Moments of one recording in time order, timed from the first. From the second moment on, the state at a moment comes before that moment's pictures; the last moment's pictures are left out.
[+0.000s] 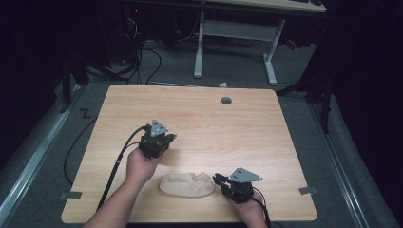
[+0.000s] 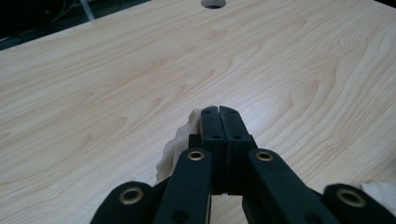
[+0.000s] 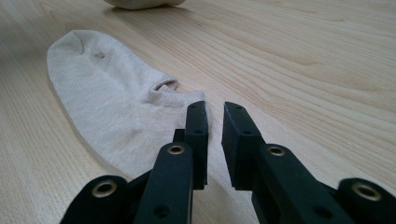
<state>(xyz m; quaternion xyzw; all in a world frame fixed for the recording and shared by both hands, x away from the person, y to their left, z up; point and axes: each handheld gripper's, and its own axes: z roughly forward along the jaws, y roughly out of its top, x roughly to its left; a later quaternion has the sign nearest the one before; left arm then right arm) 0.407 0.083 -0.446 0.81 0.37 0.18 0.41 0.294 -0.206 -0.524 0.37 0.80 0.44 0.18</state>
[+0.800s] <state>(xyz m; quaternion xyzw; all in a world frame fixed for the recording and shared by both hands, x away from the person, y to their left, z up) 0.408 0.001 -0.484 0.85 0.32 0.11 0.39 0.295 -0.212 -0.525 0.38 0.79 0.45 0.18</state>
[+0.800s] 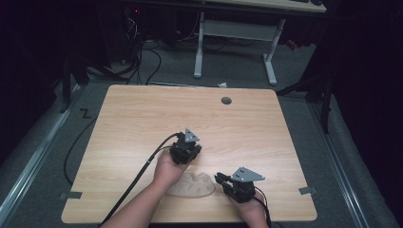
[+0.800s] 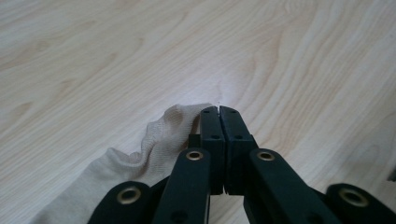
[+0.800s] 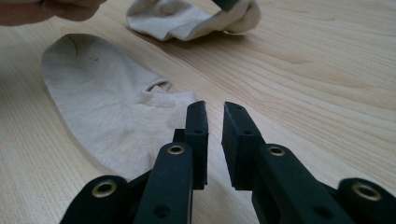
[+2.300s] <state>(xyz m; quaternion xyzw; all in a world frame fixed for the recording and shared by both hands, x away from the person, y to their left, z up) 0.400 0.123 -0.529 0.80 0.41 0.15 0.40 0.385 -0.159 -0.522 0.44 0.80 0.37 0.18</state>
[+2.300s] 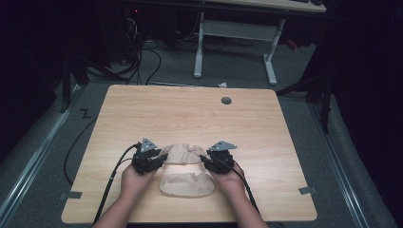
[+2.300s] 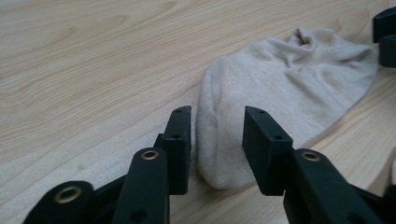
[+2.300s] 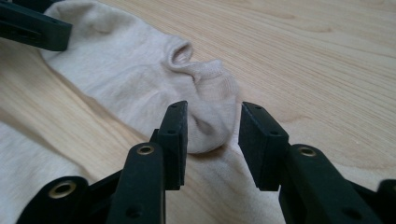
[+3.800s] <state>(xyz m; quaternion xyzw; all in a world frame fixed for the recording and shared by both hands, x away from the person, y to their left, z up) 0.380 0.108 -0.523 0.80 0.38 0.18 0.44 0.356 -0.184 -0.517 0.42 0.79 0.40 0.20</state>
